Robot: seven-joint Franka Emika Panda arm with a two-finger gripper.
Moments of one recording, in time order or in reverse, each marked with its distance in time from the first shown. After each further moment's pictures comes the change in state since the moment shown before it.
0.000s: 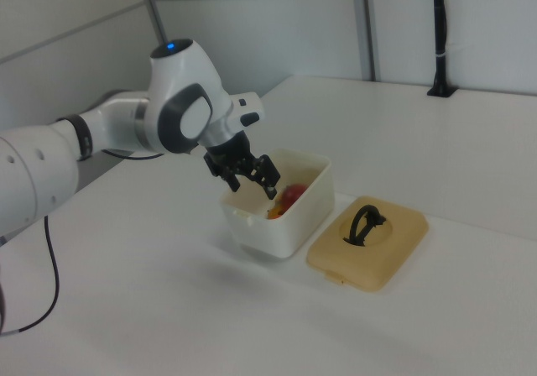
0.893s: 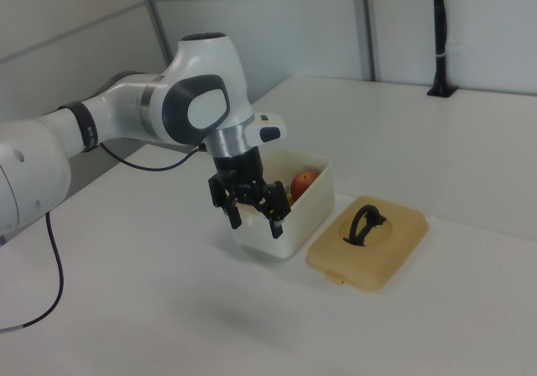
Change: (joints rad) arm -0.091 -0.067 -0.023 -0.014 0.000 -0.333 -0.118
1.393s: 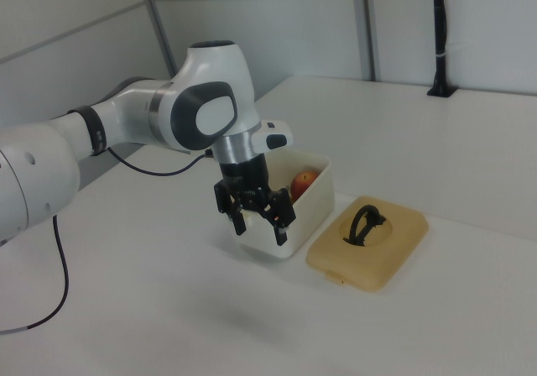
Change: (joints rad) arm -0.012 0.020 0.000 -0.001 0.000 0.000 0.000
